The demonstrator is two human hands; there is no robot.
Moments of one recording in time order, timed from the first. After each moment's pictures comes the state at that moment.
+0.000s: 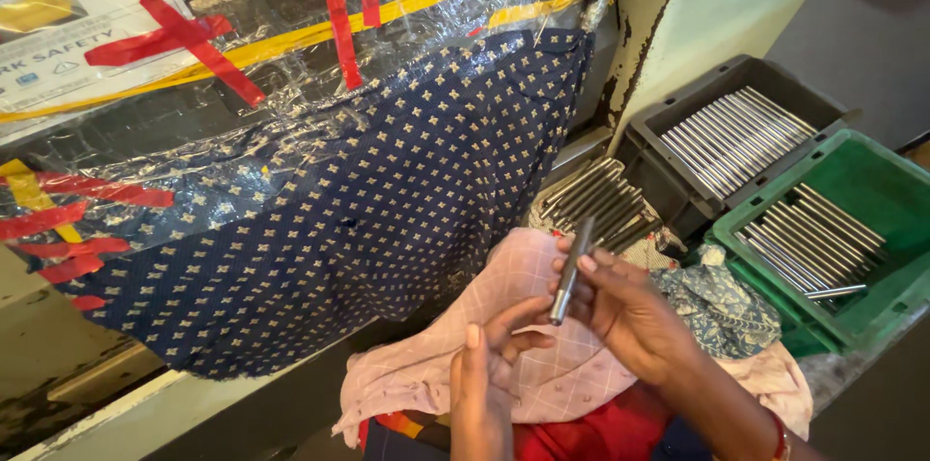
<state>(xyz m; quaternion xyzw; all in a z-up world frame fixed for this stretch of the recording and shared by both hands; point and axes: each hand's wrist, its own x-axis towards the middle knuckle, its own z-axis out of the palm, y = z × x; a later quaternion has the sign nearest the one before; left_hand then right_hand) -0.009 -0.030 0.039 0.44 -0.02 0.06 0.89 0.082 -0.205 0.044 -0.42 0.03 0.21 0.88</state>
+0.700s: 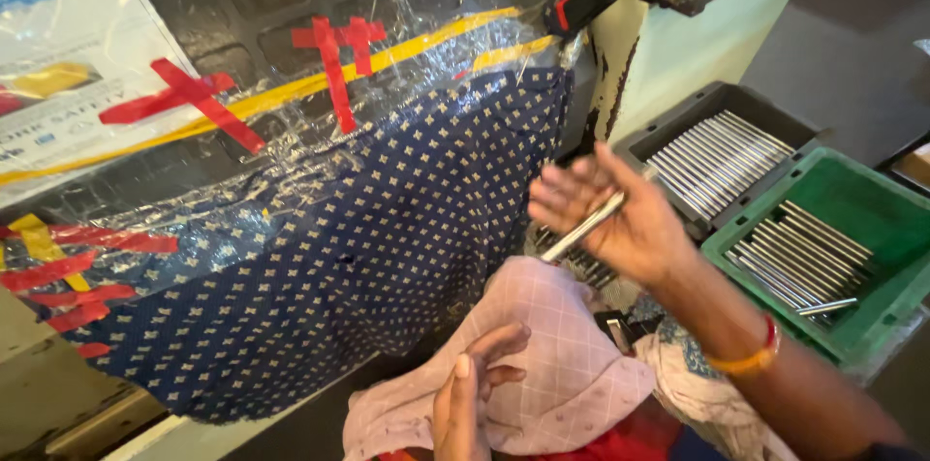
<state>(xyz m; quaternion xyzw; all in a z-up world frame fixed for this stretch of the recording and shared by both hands) 0.000 0.000 0.007 0.55 -0.01 0.01 0.84 0.181 -0.205 0.111 -0.31 -0.06 0.23 0.92</state>
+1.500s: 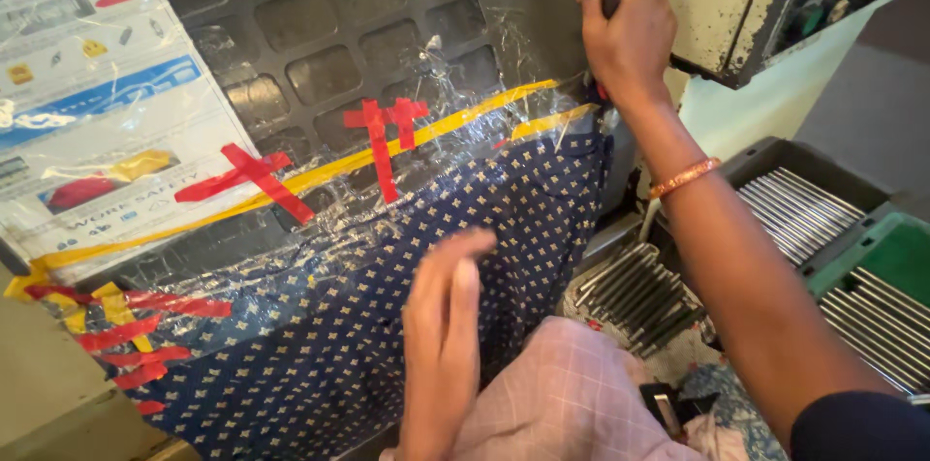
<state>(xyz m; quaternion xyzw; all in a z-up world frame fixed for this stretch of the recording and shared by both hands) 0.096 0.038 0.155 0.75 -0.08 0.28 0.59 0.409 -0.161 0.221 -0.79 -0.14 -0.52 0.30</state>
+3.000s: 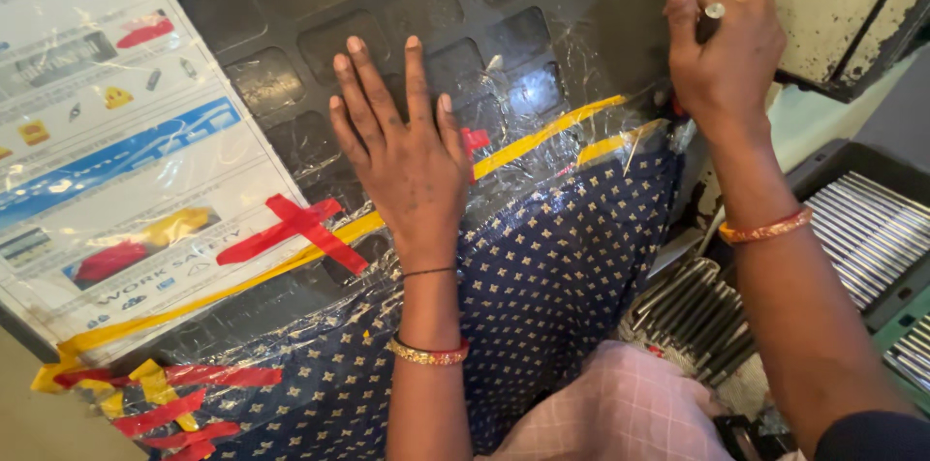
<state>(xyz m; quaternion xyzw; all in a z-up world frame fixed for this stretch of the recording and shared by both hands) 0.279 0.122 0.216 0.87 0.05 0.49 0.04 0.393 -0.169 0.210 -0.79 -0.16 -0.56 0.21</state>
